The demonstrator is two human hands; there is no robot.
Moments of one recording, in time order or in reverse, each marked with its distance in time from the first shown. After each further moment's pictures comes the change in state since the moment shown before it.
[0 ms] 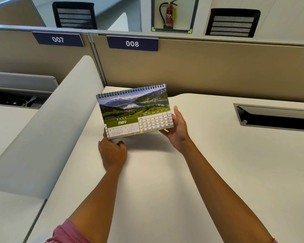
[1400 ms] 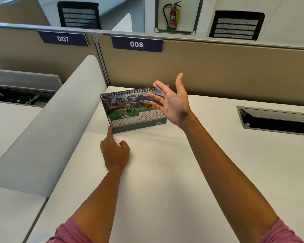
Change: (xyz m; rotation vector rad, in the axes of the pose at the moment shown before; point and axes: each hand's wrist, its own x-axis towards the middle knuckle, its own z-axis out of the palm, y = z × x) left_hand 0.001 0.005 0.000 0.053 -0.006 -0.037; right_hand 0.007 -0.075 0.059 -0.081 -0.330 -0.080
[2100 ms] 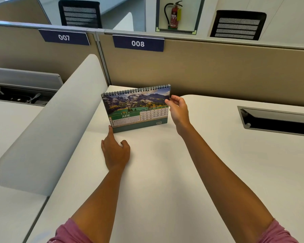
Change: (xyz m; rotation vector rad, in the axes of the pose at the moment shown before) left_hand 0.001 0.000 0.000 0.021 -0.009 0.018; right_hand 0.014 0.047 -0.034 -0.377 0.572 -0.072
